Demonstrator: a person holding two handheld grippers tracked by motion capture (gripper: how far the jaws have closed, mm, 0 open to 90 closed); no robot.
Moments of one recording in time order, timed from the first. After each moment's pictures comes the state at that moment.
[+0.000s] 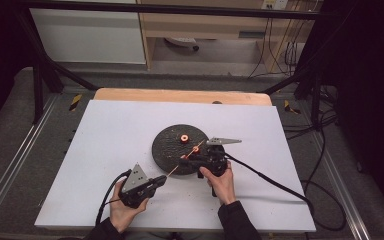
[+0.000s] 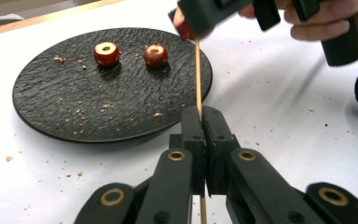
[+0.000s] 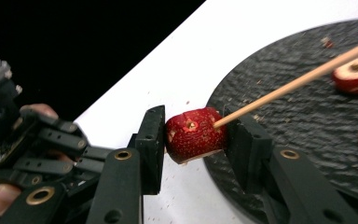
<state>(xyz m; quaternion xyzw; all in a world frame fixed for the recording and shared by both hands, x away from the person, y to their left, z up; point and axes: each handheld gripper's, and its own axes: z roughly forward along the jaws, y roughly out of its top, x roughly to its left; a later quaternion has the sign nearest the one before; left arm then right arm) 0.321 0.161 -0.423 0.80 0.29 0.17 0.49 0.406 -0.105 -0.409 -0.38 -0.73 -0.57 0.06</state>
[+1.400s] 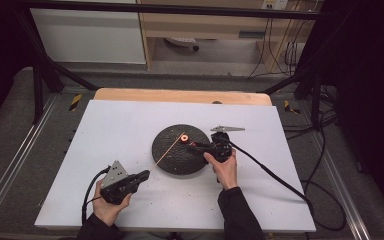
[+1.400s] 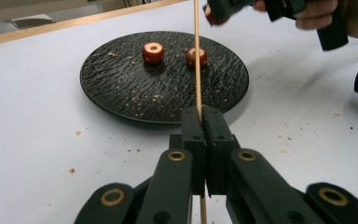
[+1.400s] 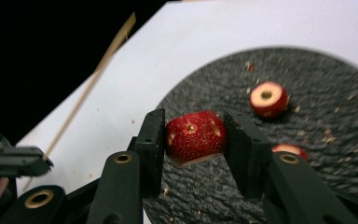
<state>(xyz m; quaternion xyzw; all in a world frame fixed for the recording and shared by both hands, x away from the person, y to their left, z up) 0.325 0.203 -0.417 0.78 0.33 0.18 0.50 0.443 -0.116 -0.409 -0.43 -0.73 -0.53 0.01</state>
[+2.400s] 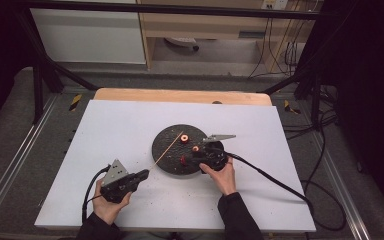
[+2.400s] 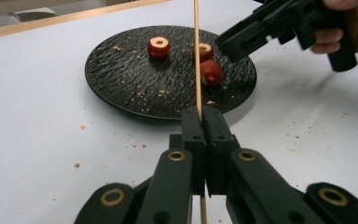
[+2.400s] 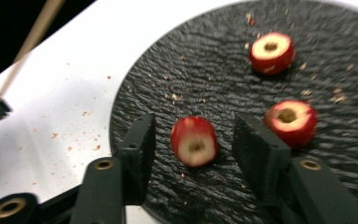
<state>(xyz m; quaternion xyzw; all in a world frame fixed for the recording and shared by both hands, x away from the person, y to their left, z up) 0.329 0.204 -0.419 0.78 0.34 0.18 0.50 0.431 -0.108 -0.426 -0.41 -0.78 -0.47 -0.03</state>
